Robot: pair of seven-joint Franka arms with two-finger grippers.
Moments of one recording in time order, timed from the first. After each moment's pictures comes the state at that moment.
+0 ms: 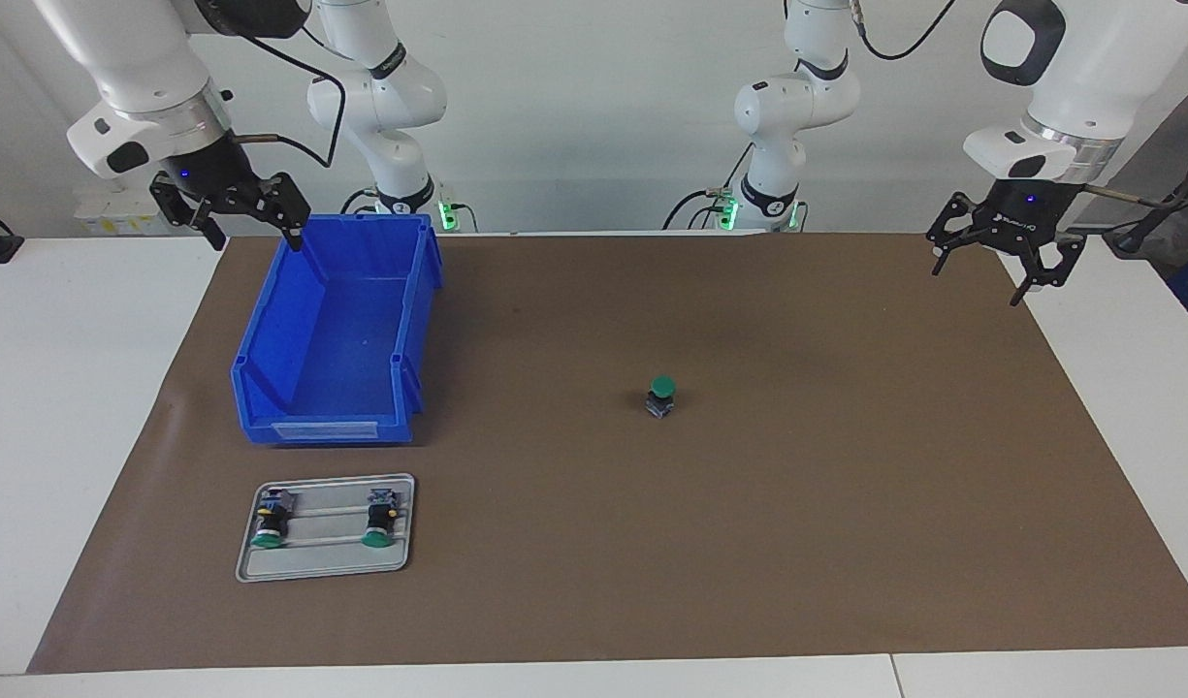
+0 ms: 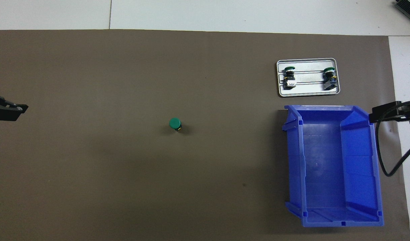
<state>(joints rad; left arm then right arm) 0.20 -0.08 -0.16 -1.73 -0.05 1.83 0.65 0.11 -0.06 -0.14 -1.60 -0.02 1.51 0.01</state>
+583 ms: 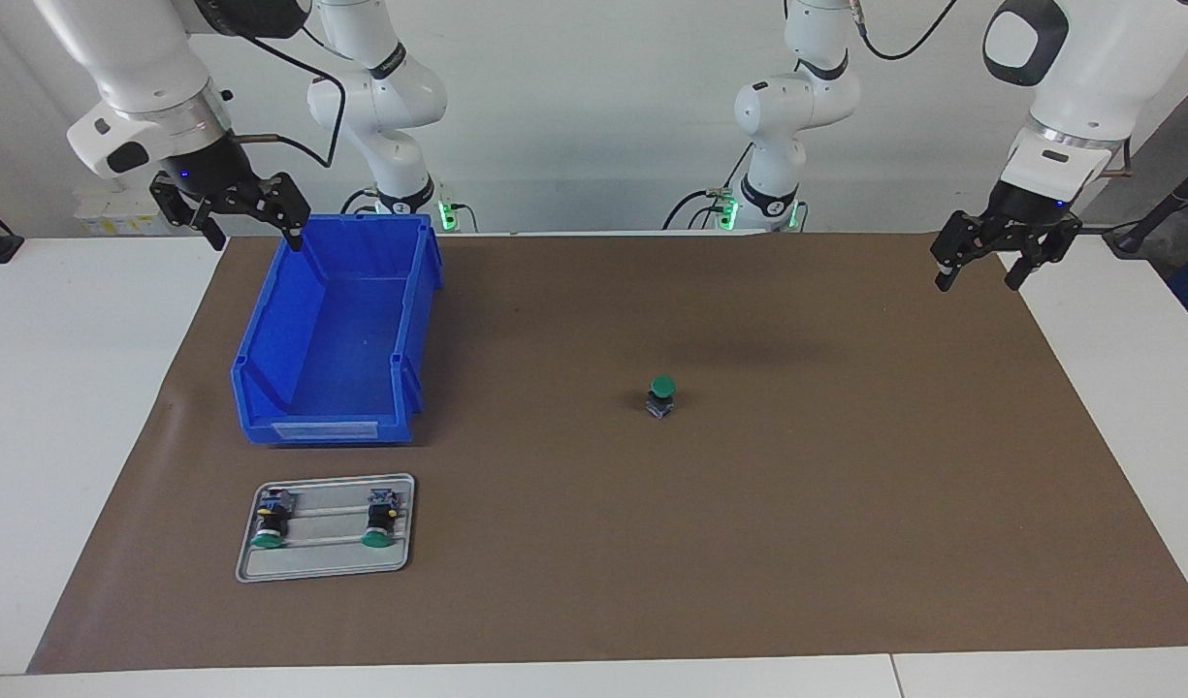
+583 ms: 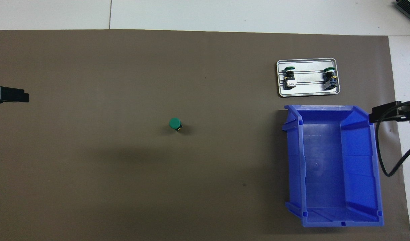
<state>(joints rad) 0.20 -0.08 -0.16 -1.73 -0.05 1.80 0.03 0.11 -0.06 -0.14 -1.60 -0.02 1.51 0.01</state>
